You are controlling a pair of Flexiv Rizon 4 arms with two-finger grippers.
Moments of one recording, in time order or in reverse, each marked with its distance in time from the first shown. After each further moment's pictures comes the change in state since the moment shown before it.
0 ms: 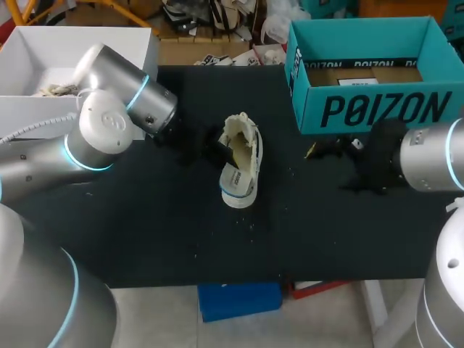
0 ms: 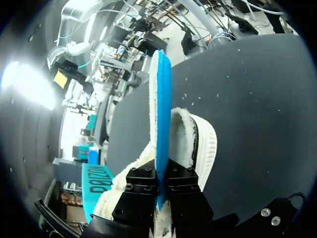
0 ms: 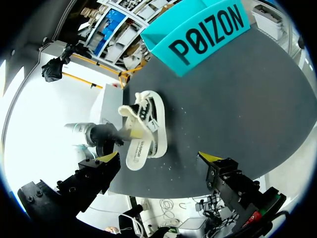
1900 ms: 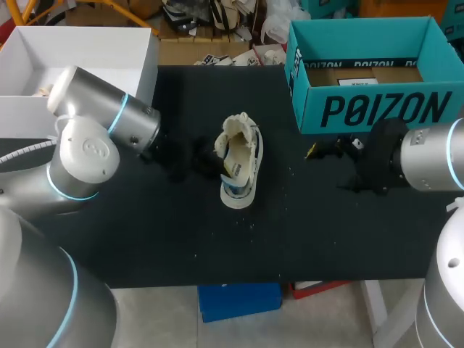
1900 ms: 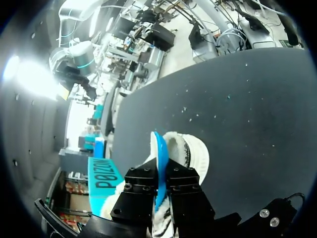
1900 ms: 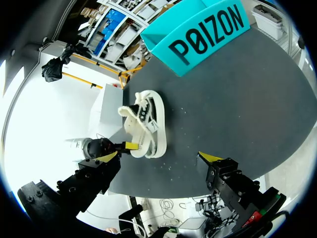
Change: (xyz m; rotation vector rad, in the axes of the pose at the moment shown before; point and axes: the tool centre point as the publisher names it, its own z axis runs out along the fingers) left arm 0.010 -0.035 -0.015 -0.096 -0.063 -0.036; right arm 0.000 0.000 0.000 0.001 0.000 0.000
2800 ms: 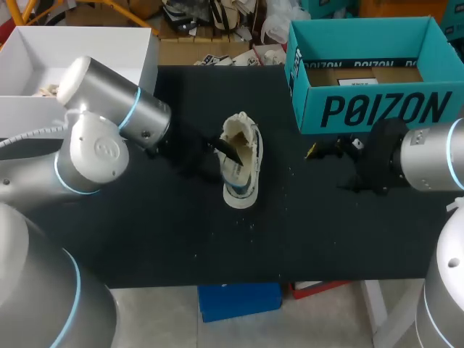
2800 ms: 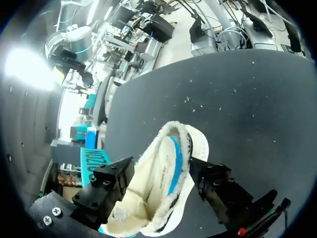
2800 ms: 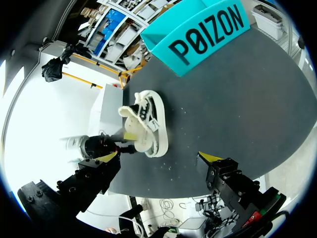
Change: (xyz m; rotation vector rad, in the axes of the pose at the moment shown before) left arm -0.006 0.011 0.002 -0.078 0.079 -0.040; right arm 0.000 0.000 0.000 0.000 0.000 0.000
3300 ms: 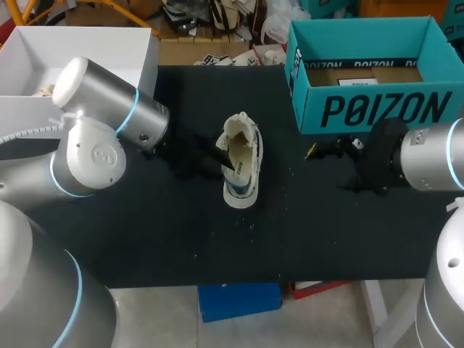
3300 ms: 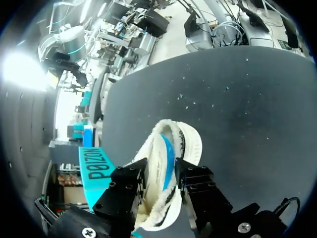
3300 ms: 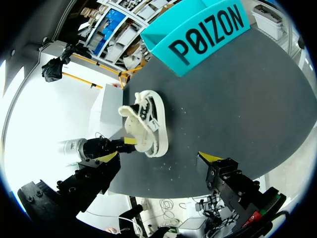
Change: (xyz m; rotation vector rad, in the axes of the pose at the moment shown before) left arm 0.006 0.001 -0.006 -0.064 0.042 0.042; right arm 0.000 0.000 0.000 0.000 0.000 0.000
